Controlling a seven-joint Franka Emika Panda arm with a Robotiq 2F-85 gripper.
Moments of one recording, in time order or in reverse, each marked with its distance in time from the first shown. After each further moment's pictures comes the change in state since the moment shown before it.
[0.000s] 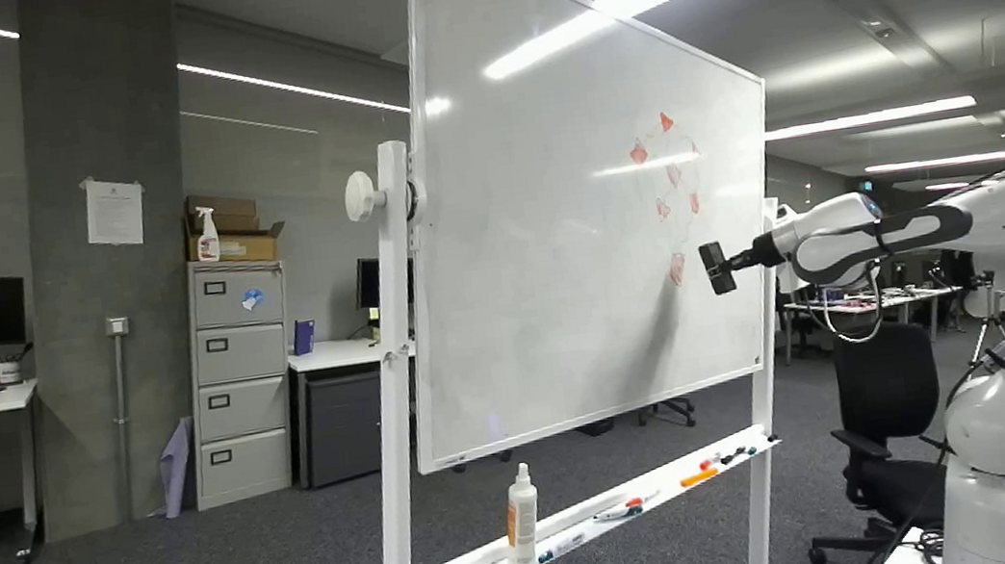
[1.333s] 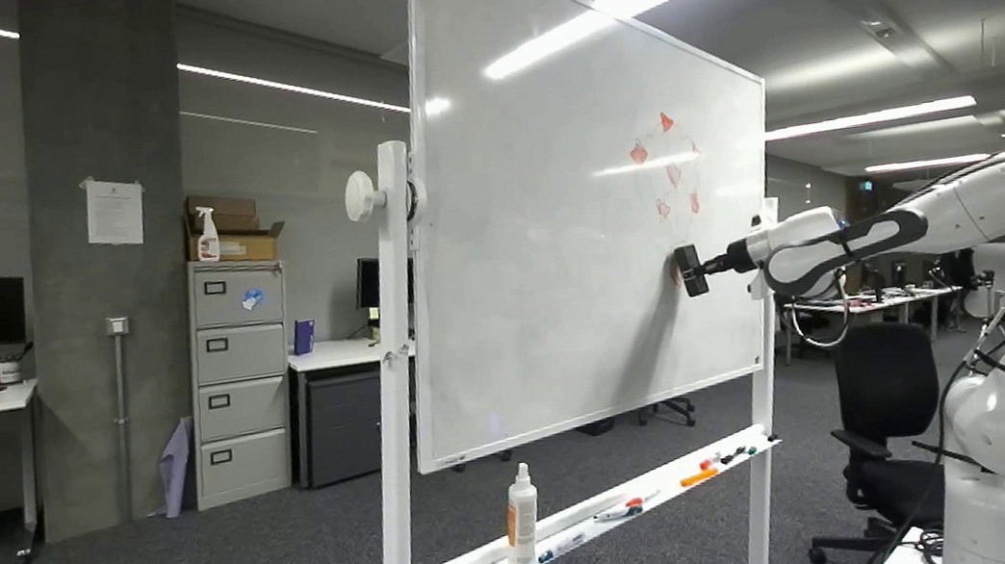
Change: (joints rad) arm 0.184 0.170 -0.116 0.072 -0.018 0.174 -0.001
